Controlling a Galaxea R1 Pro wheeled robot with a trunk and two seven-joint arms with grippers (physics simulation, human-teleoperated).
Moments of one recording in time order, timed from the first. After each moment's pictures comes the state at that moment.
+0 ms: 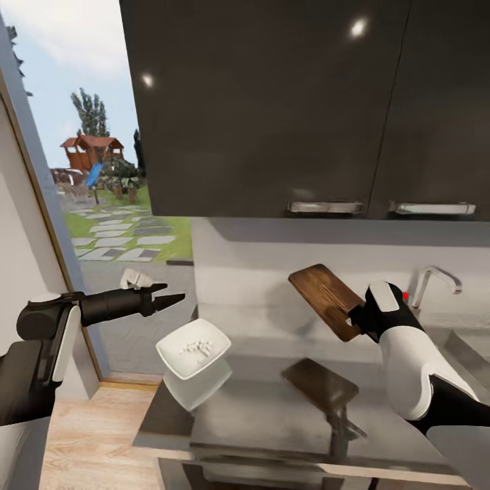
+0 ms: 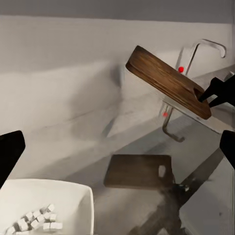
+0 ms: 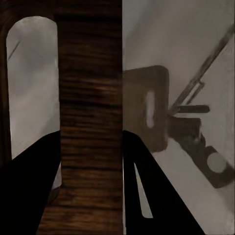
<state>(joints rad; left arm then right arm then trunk) -0.64 0.21 0.14 -1.58 0.01 0.89 -1.05 -1.09 -0.05 -0.52 -0.57 -0.67 0.68 -0.94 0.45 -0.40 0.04</state>
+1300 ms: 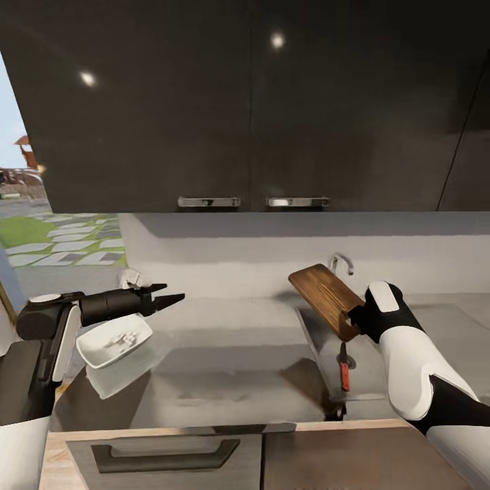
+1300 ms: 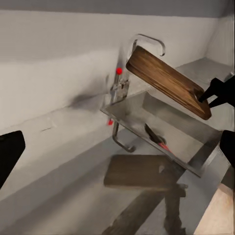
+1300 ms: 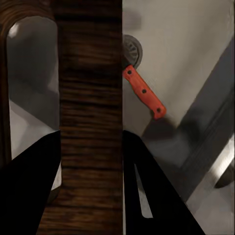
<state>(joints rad) -0.64 0.21 0.14 -1.58 0.01 0.90 -1.05 -1.09 -0.05 -0.52 -0.57 -0.68 0.68 -0.94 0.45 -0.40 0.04</state>
